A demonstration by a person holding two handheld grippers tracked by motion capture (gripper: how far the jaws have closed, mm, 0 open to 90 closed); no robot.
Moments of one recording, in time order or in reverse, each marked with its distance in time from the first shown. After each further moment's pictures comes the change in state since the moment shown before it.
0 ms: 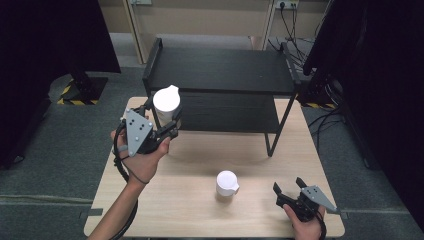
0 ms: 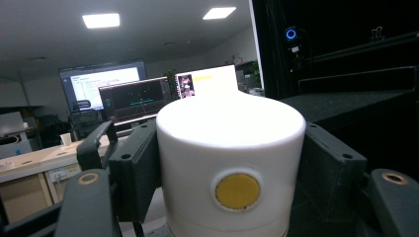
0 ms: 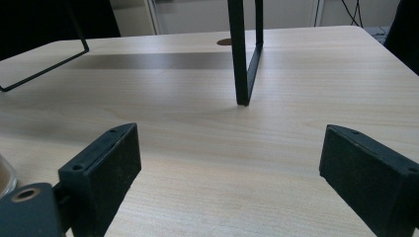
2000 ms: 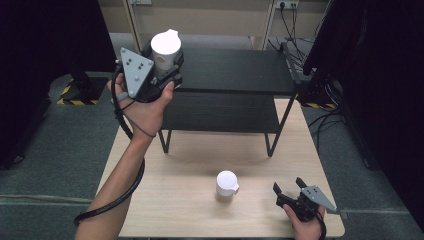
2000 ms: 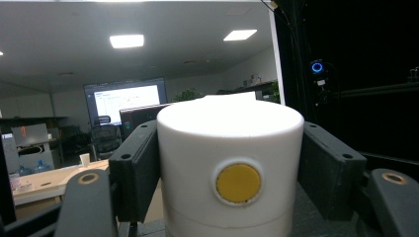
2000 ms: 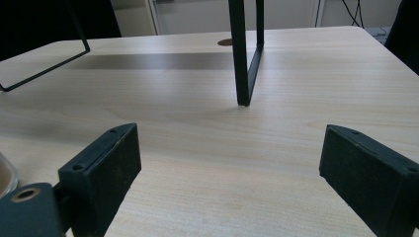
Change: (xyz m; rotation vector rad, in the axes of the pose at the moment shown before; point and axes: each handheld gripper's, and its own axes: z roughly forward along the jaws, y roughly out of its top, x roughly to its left) left arm 0.011 0.072 0.072 -0.063 0.083 -0.027; right arm -0.001 0.000 0.000 -0.002 0.003 -0.003
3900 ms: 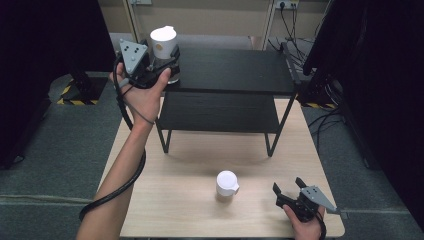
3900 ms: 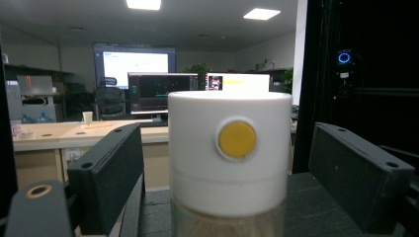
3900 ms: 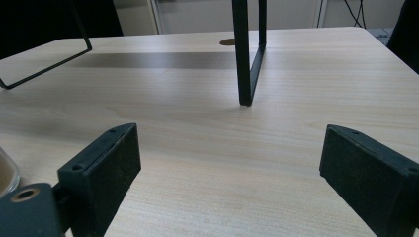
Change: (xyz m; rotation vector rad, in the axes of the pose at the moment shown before) left arm 0.020 -0.018 0.027 0.093 0.053 -0.128; right arm 0.000 0.000 0.000 0.001 0.006 -0.008
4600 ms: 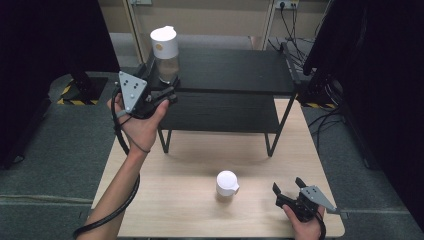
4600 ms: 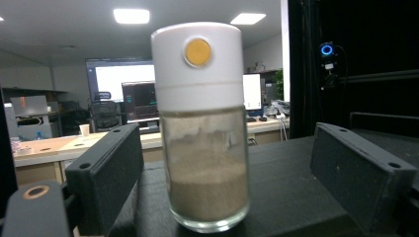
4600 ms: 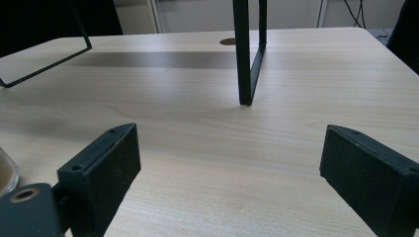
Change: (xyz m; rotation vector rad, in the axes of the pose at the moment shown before) left arm -0.002 -0.042 -0.044 -0.033 -0.041 0.069; right arm 0.001 0.001 0.000 0.003 -0.002 -0.005
